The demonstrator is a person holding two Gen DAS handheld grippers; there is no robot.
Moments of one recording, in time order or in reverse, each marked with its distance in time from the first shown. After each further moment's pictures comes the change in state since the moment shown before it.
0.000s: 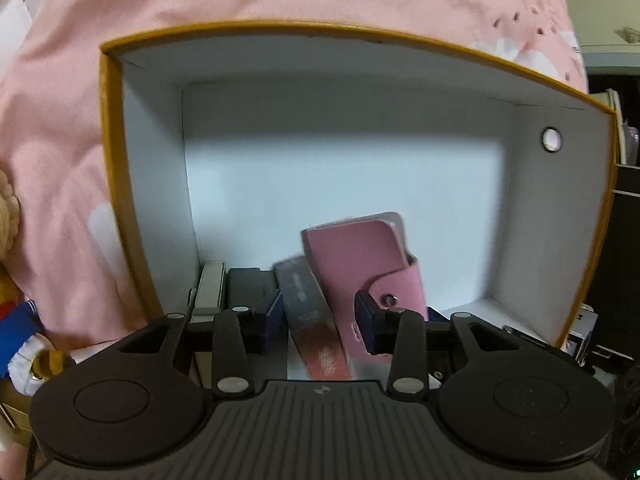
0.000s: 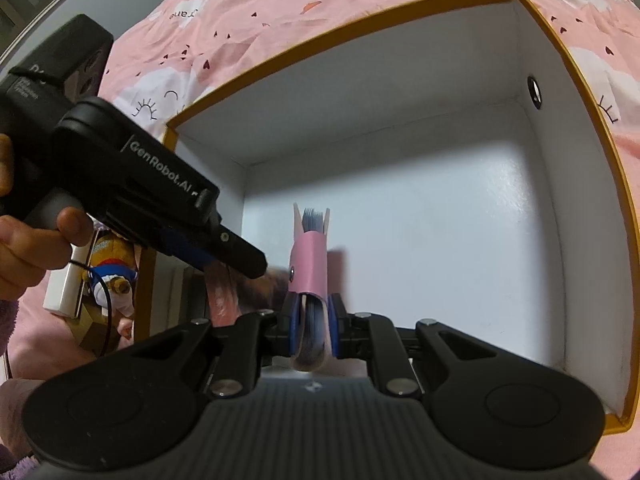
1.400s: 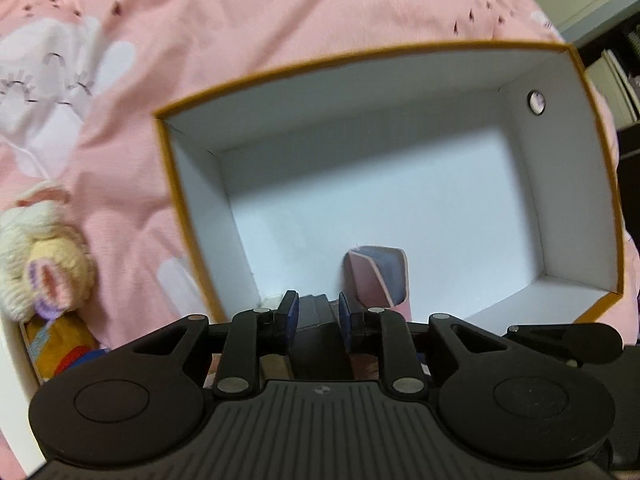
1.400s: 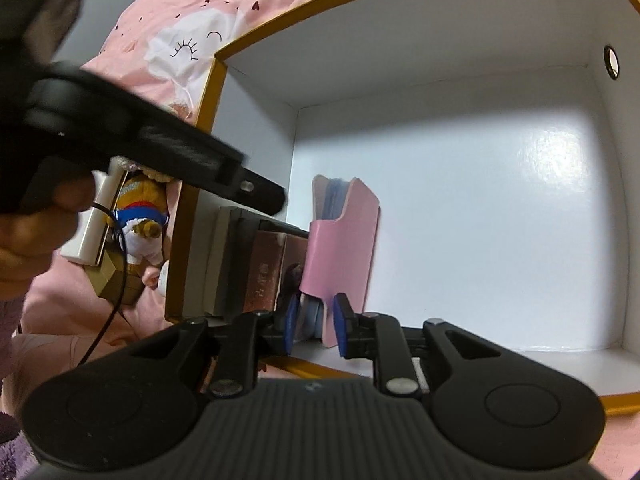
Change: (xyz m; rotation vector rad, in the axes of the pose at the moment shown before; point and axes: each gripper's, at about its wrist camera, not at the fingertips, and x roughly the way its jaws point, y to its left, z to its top) left arm -0.036 -0.022 -0.060 0.254 -0.298 0.200; right arm 0.031 0.034 -0.013 -0.079 0.113 0.074
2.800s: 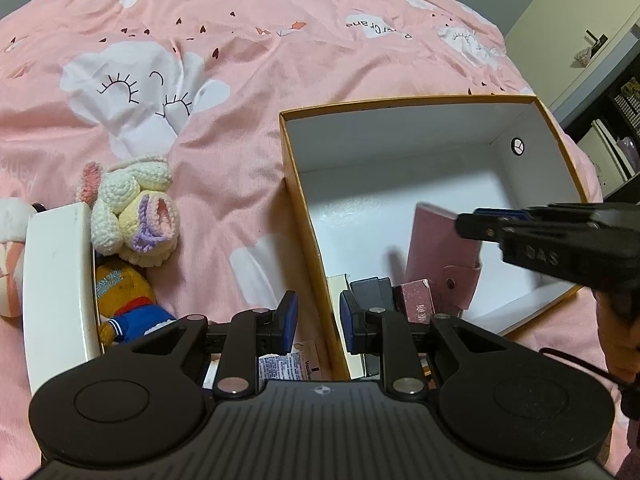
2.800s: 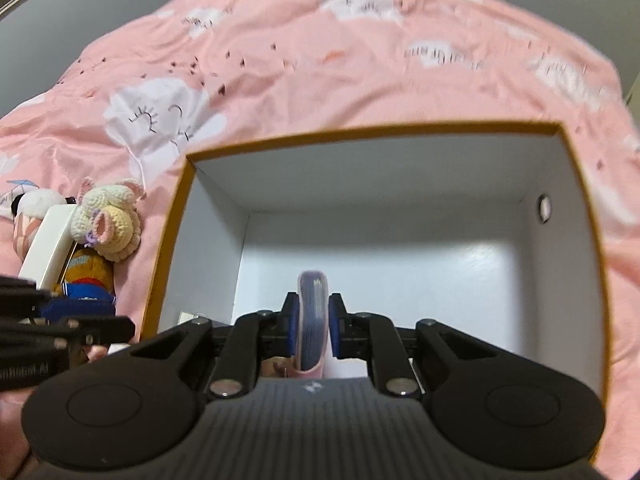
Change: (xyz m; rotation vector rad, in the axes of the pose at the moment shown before) left arm -0.049 0.042 -0.085 -0.048 -0.286 0.003; right arm -0.044 0.041 0.026 -0.111 -0.249 -0.313
